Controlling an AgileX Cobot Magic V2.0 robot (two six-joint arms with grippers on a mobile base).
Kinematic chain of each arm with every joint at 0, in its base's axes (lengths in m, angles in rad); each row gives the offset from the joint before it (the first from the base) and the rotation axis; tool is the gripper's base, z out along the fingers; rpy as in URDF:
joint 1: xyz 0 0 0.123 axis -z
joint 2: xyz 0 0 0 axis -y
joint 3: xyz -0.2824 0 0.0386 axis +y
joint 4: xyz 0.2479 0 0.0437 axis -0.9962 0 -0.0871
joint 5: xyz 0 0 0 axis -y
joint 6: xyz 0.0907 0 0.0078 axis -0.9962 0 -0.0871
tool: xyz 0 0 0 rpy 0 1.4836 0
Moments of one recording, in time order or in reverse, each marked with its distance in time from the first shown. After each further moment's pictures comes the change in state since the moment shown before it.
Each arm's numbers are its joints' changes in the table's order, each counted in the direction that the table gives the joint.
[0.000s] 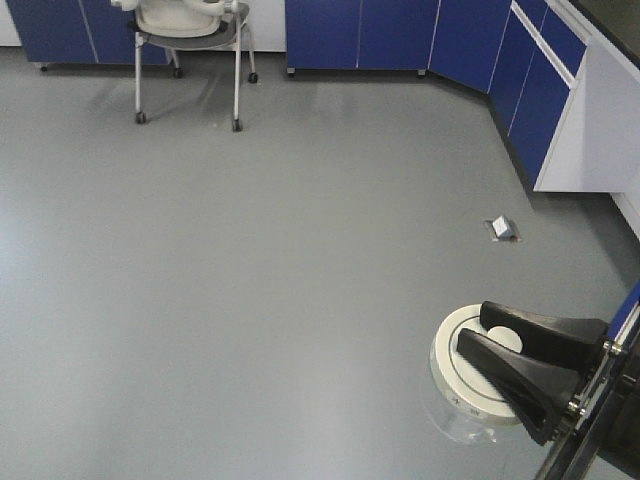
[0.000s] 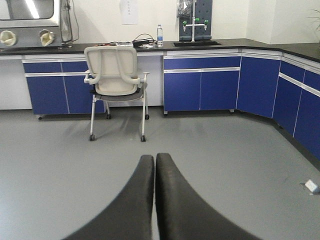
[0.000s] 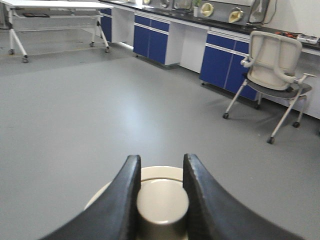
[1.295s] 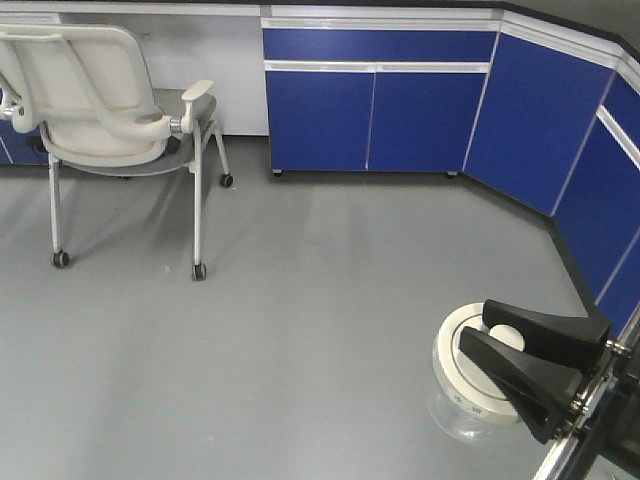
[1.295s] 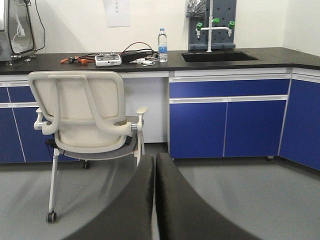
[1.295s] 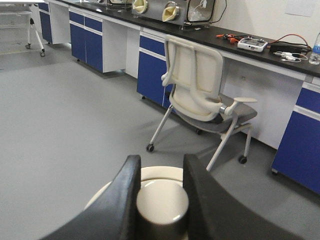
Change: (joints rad) left arm 0.000 0.000 0.000 0.000 0.000 0.000; right arm 0.000 0.000 0.000 0.000 -0.004 0.001
